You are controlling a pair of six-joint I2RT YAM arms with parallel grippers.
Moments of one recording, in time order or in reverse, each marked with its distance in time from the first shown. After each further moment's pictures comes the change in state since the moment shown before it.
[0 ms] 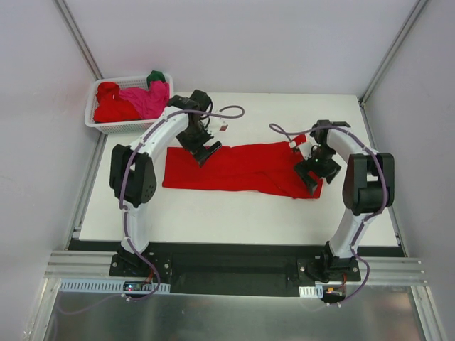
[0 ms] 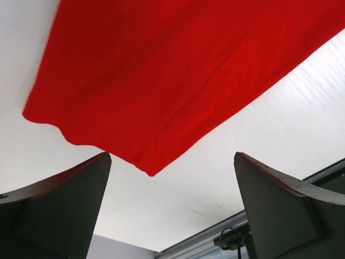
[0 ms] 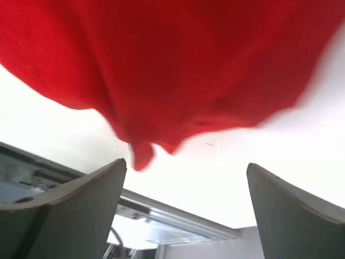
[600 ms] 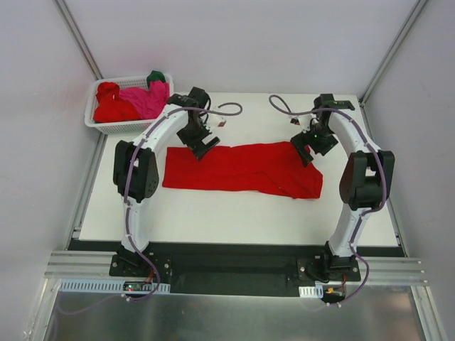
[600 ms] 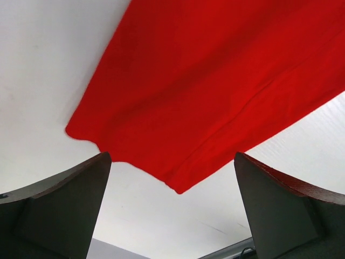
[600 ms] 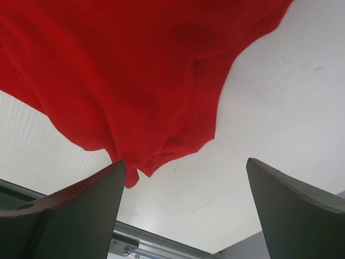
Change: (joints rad) left arm 0.037 0.042 0.053 0.053 -0.046 0.033; right arm 0.007 0.035 0.340 -0.018 -0.056 0.011
